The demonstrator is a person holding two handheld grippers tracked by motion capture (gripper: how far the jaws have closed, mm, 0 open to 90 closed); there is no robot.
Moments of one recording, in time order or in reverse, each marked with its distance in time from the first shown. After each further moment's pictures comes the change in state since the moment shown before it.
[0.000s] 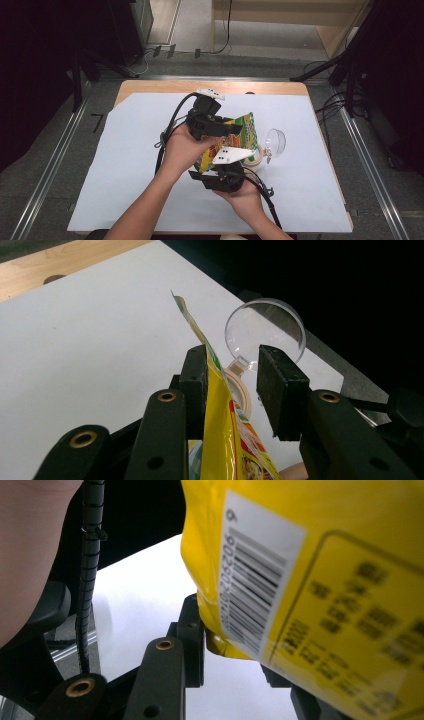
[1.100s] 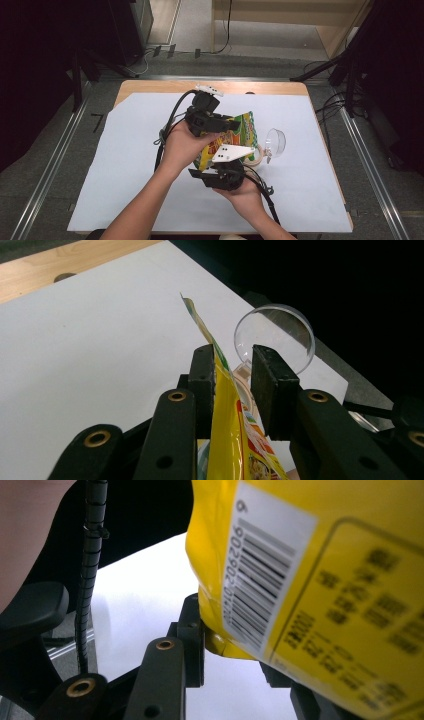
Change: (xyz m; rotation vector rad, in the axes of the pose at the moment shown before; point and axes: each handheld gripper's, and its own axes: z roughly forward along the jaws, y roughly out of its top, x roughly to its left) left arm 0.005 0.005 -0.001 0.005 0.023 -0.024; right arm -0.002 0.006 -0.001 0.006 -0.001 -0.016
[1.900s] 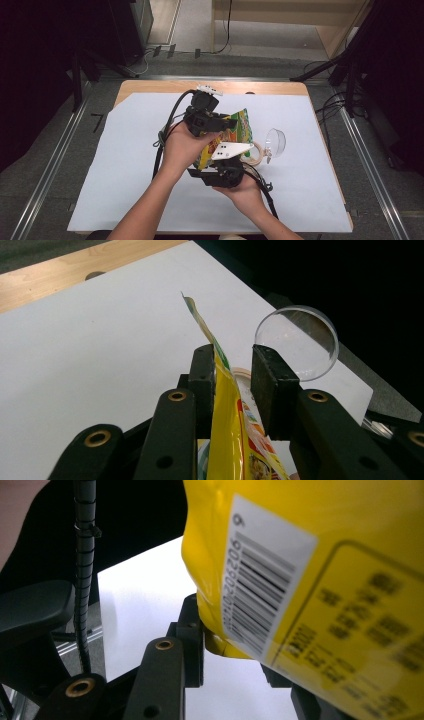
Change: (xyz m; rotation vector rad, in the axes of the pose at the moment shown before) left arm -0.002 -0.001 -0.003 -0.002 0.089 -0.023; right arm -0.006 0.003 0.003 0.009 0.048 -0.002
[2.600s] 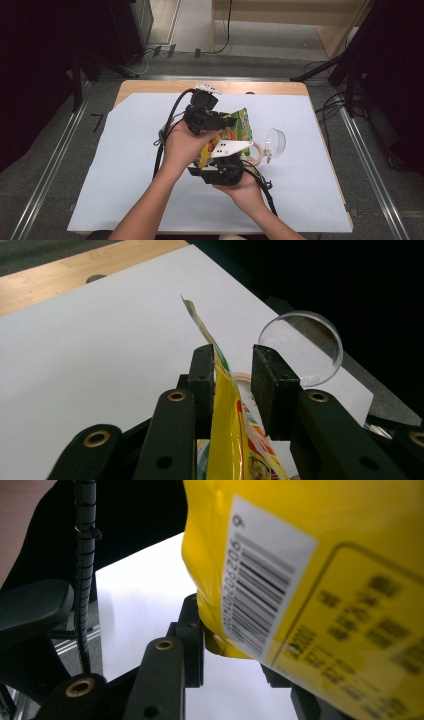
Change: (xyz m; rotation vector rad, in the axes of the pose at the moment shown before) left arm 0.005 0.002 0.003 -0.018 -0.010 -0.002; right arm -0.005 0.002 0.002 0.015 0.002 0.007
